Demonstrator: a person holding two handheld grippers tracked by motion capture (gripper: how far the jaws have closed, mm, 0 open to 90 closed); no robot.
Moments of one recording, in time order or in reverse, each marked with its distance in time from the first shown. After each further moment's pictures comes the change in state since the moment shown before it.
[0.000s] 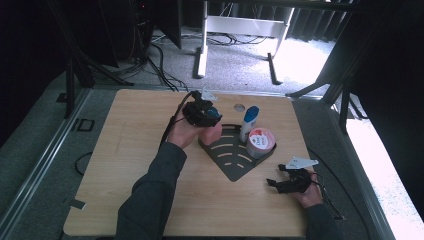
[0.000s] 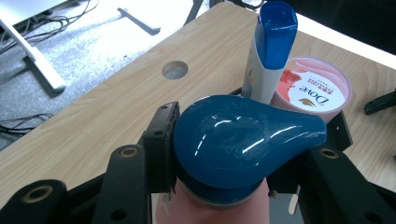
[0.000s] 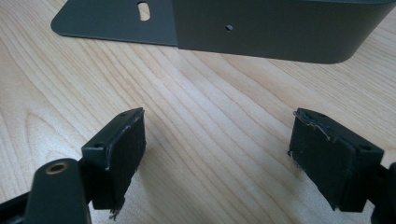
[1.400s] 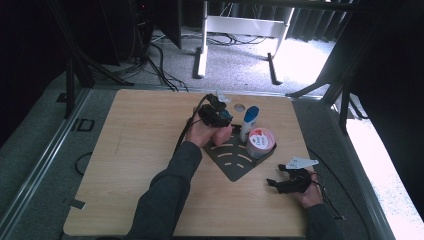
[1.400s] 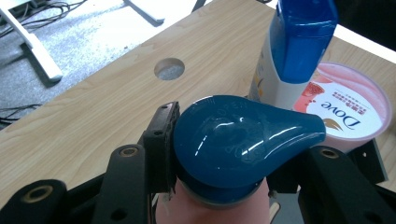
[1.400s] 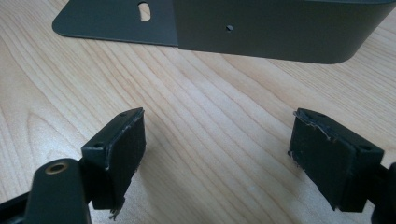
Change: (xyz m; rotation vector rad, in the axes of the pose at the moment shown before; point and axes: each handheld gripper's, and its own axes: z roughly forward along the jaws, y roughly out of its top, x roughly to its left) left arm -0.012 0.006 0.059 0.027 0.030 -0.041; right arm -0.001 0.000 0.000 -0.001 0.005 0.000
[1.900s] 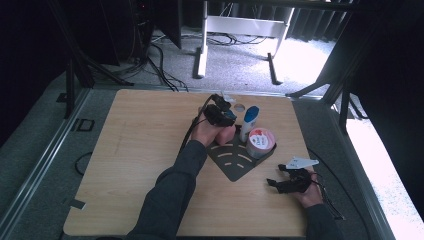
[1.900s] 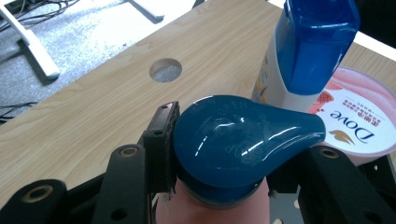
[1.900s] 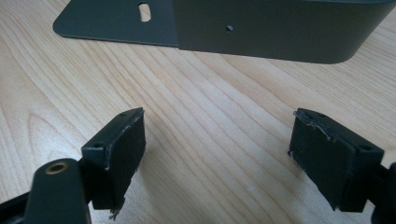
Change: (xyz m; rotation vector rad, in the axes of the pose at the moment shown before) left arm -0.004 0.007 0.019 0.014 0.000 -0.004; right arm 0.000 0.000 0.000 -0.001 0.003 0.003
